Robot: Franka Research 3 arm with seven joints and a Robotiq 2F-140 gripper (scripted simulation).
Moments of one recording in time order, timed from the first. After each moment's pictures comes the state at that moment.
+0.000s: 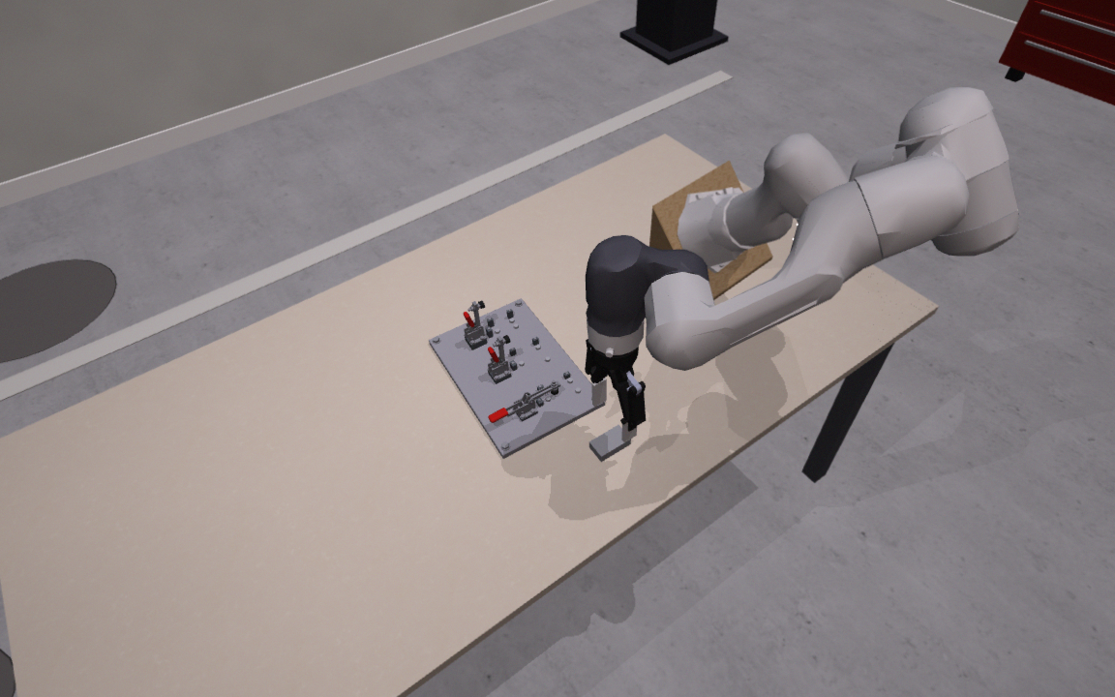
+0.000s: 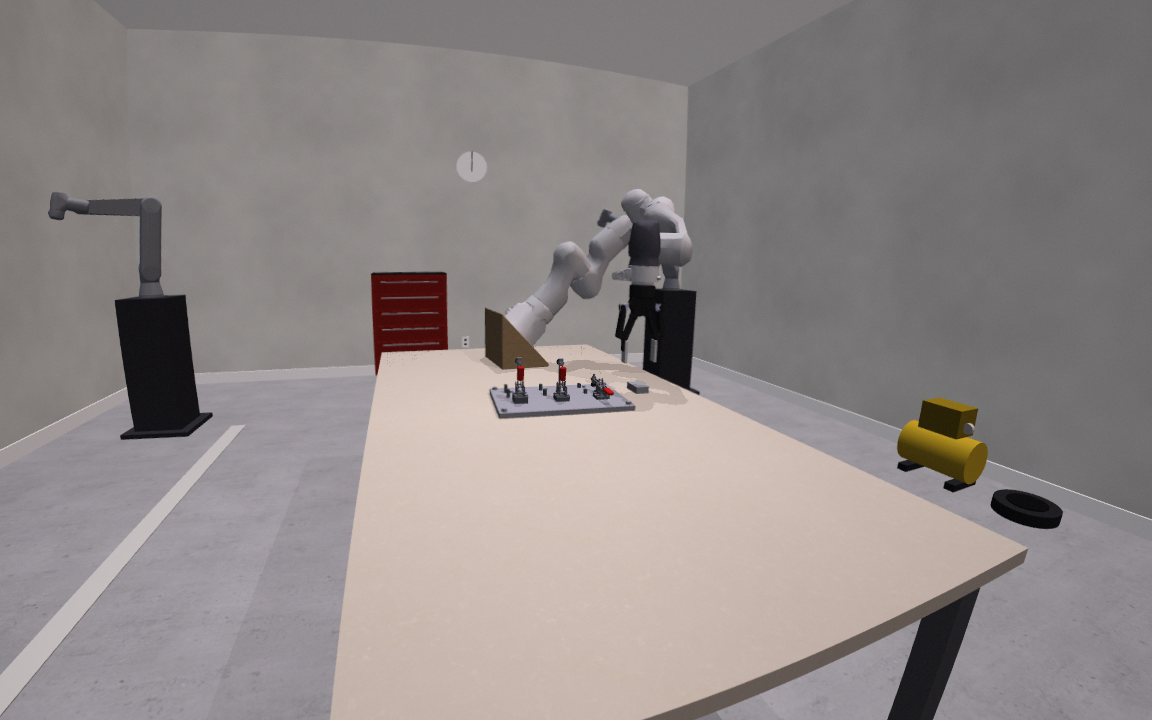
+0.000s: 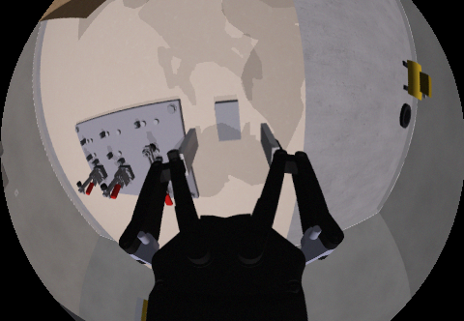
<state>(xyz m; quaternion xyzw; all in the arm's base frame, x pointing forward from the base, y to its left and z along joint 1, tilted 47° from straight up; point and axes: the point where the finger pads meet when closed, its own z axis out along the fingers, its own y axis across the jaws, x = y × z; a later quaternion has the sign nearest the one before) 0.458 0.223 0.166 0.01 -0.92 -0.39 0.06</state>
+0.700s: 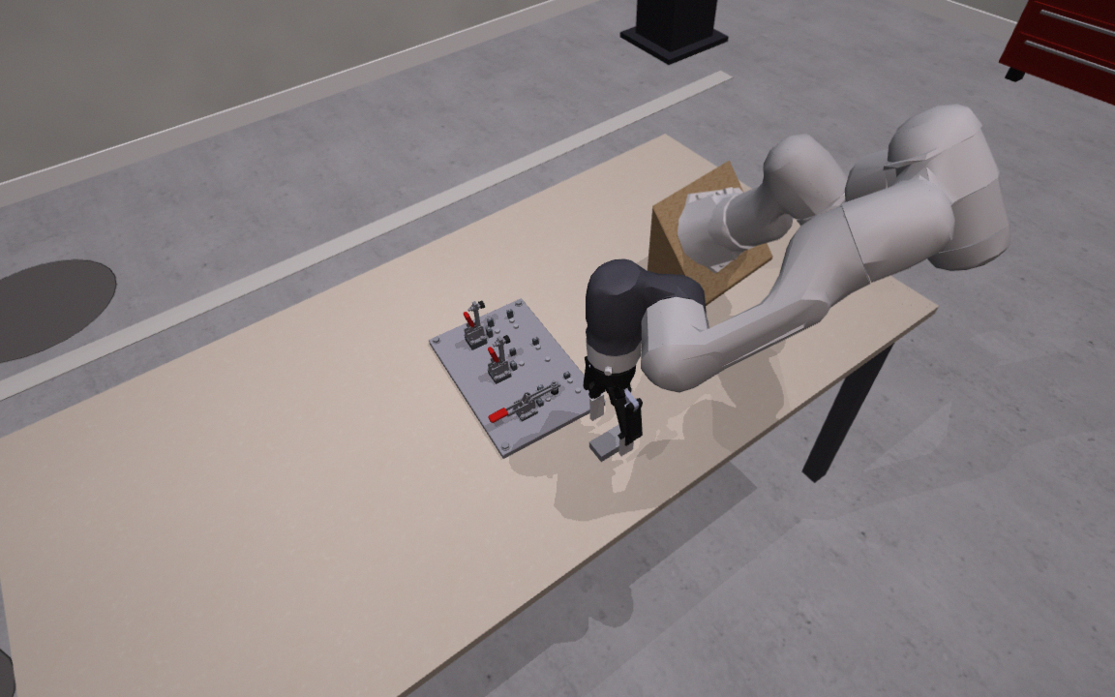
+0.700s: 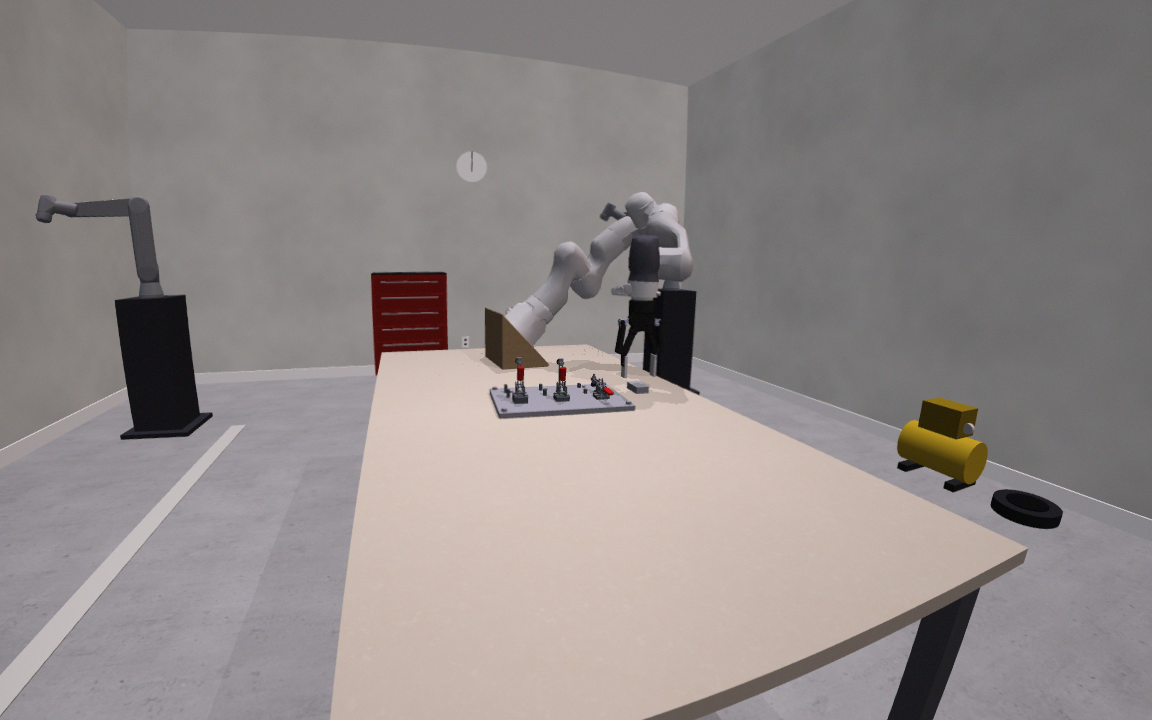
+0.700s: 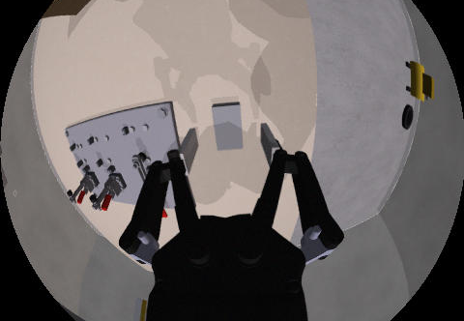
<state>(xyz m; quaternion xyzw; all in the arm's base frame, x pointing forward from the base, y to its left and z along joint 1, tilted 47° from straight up) 0.458 0.255 0.135 0.01 -0.92 -0.39 0.06</state>
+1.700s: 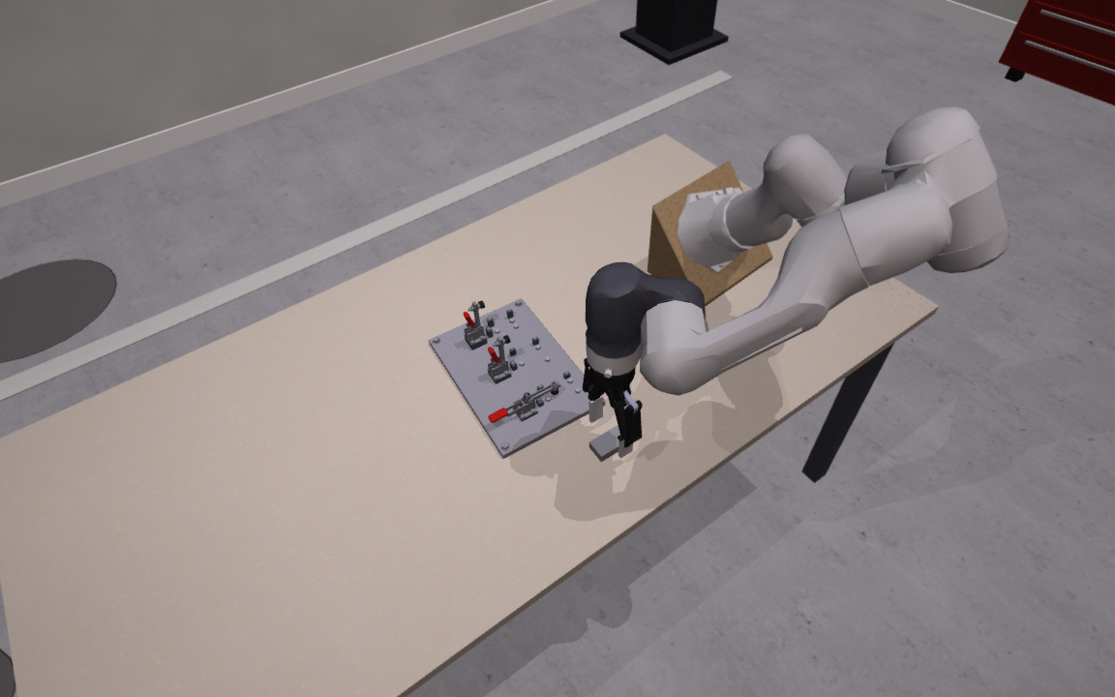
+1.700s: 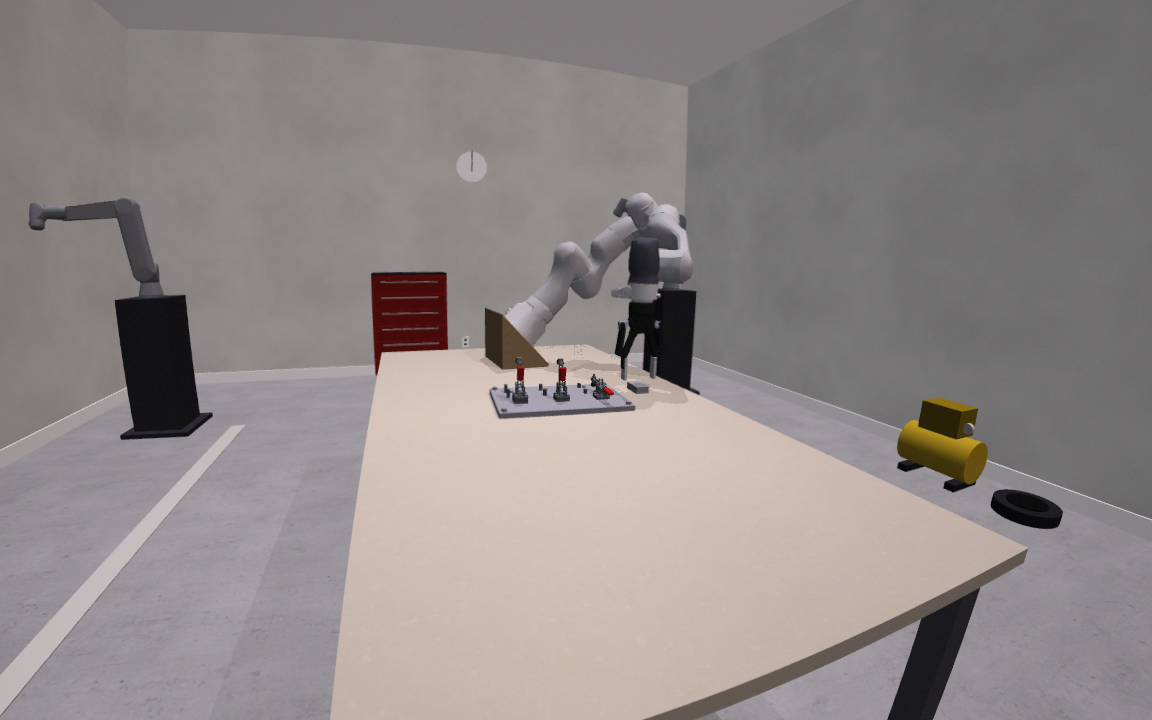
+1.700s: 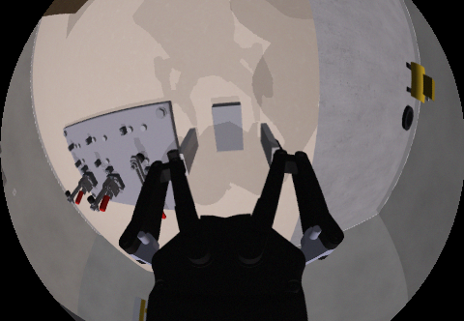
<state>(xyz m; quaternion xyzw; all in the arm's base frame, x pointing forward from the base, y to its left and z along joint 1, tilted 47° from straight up) 0.459 0.259 0.130 0.01 -0.92 -0.39 0.05</state>
